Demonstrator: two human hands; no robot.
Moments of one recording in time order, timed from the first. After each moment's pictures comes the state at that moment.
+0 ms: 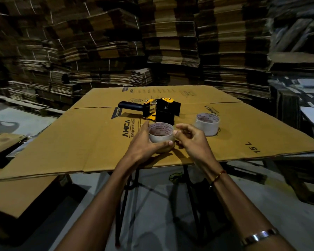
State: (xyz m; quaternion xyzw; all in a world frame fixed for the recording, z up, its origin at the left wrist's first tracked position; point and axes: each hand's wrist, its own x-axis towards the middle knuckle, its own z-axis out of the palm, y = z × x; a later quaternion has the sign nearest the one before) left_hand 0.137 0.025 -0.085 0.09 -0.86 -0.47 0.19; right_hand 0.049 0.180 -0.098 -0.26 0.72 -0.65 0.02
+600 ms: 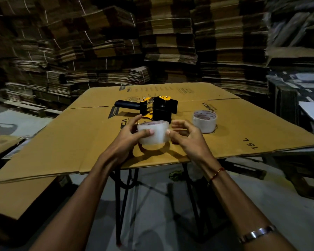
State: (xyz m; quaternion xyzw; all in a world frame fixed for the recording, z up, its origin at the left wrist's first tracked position) left_hand 0.145 -0.006 -0.081 0.04 -0.72 -0.68 0.12; right_hand 0.050 0.185 -0.096 -0.28 0.70 -0.65 0.05
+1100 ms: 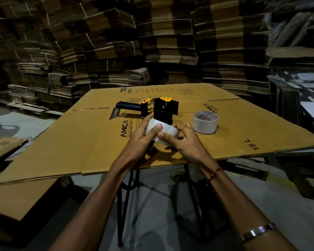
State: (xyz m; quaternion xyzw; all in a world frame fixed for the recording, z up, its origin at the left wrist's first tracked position) left_hand 0.144 0.026 -0.083 0.01 -0.76 -0.62 0.19; right_hand 0.059 0.175 -0.091 -0.33 0.72 -0.61 0.05
